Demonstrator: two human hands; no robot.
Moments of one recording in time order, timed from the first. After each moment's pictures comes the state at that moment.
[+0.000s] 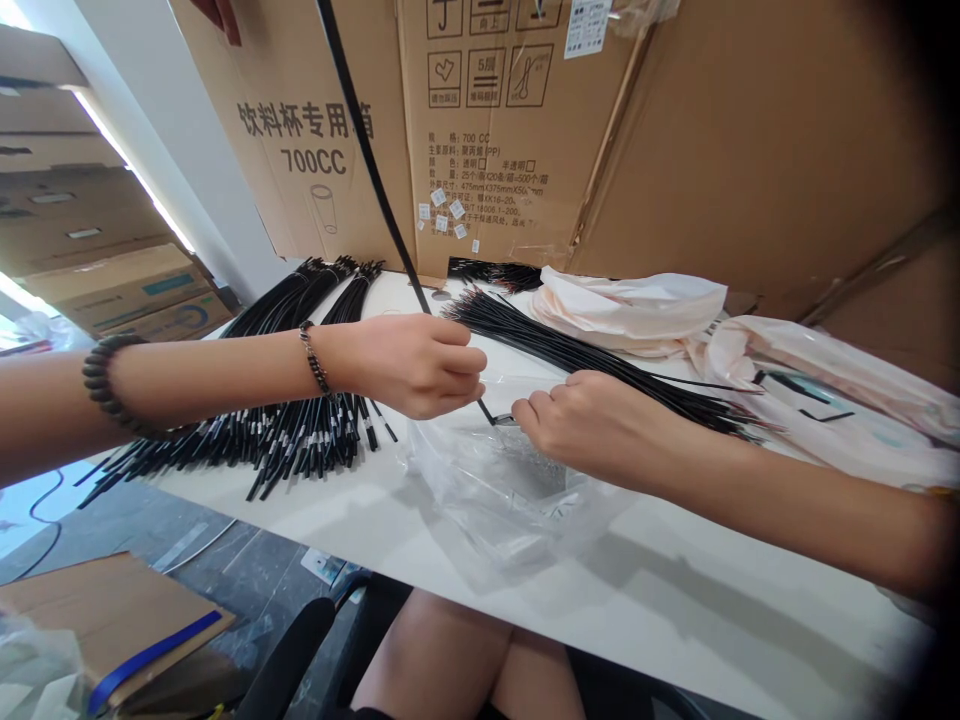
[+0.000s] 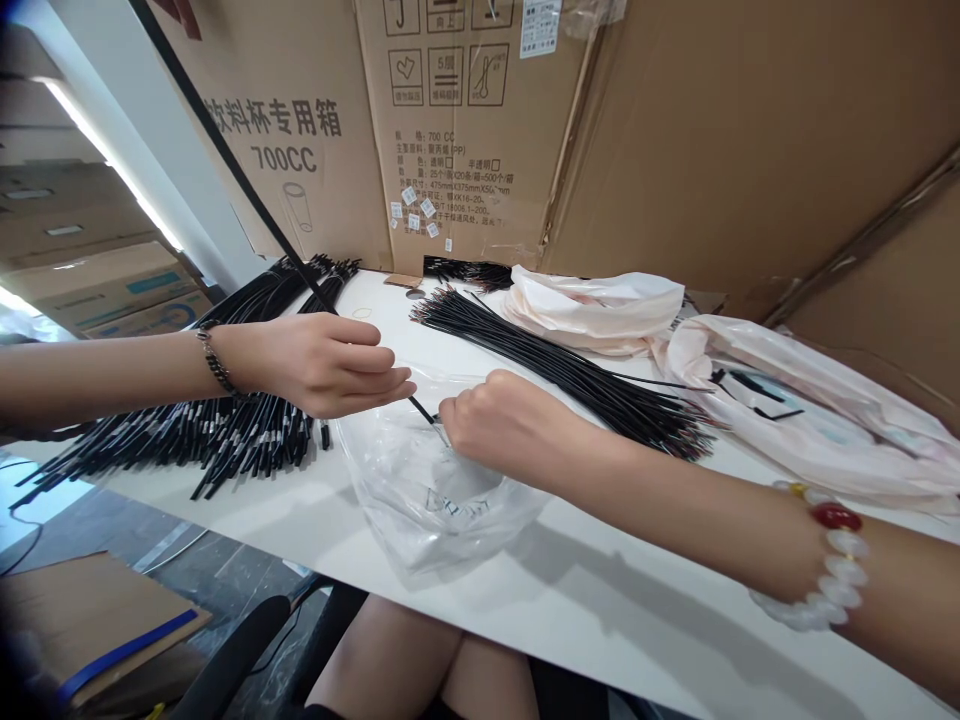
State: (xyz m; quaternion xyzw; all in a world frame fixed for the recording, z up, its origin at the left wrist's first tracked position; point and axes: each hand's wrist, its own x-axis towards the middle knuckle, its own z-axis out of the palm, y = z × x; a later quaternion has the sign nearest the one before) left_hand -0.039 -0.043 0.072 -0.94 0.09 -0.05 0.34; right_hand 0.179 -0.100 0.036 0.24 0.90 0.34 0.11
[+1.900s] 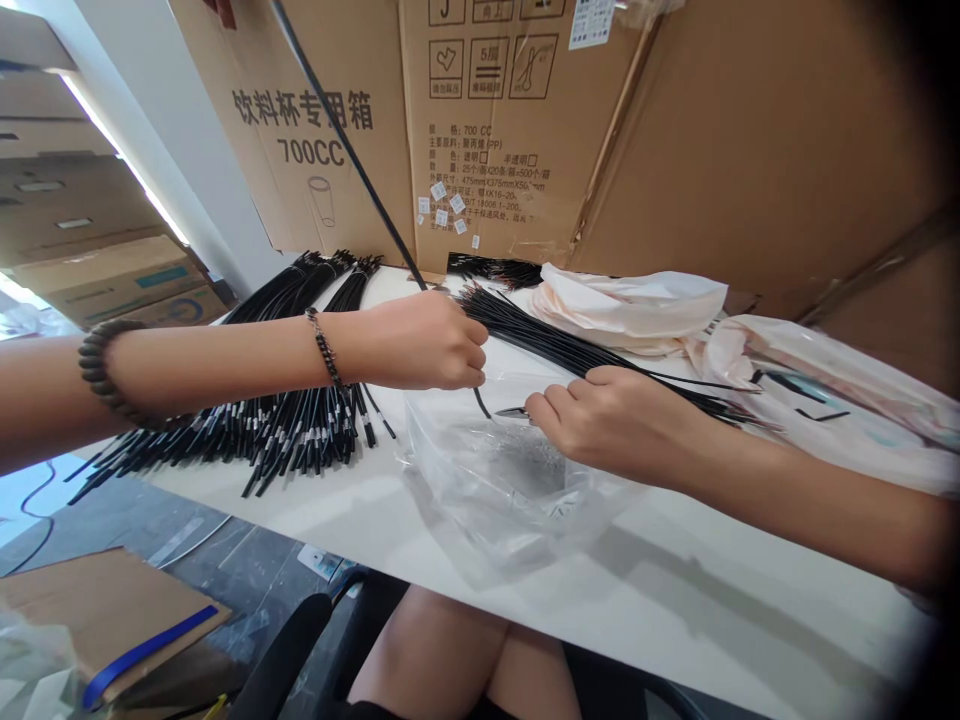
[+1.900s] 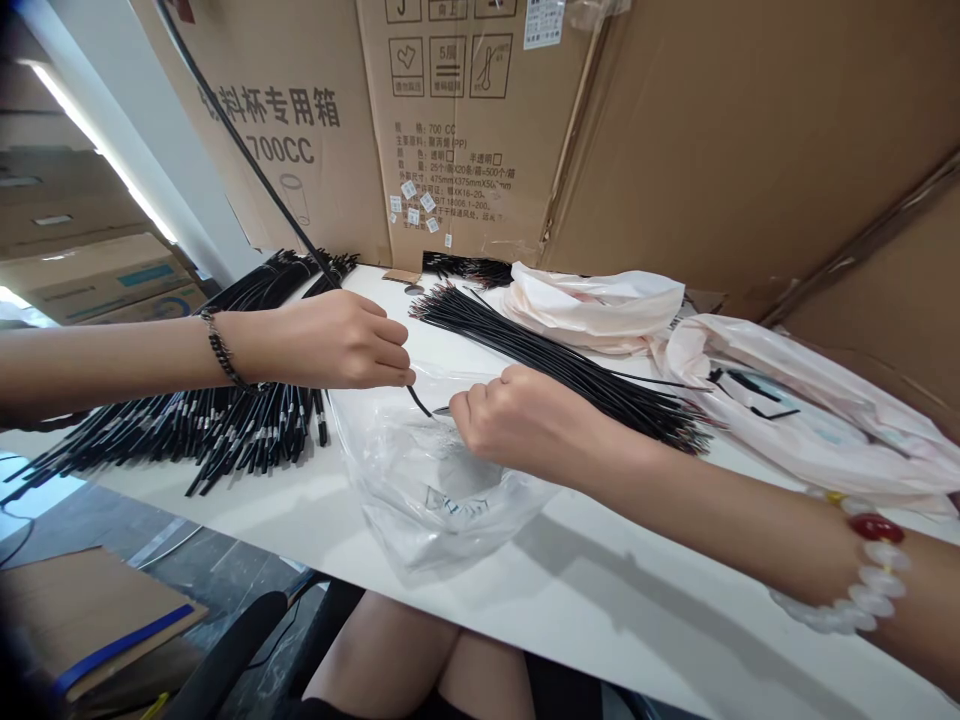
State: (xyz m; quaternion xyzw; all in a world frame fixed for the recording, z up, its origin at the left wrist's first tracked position) left_hand -0.034 -0.032 0.069 -0.95 -0.03 0.03 0.30; right_hand 0.196 -0.098 0.031 0.17 0.87 0.46 0.01
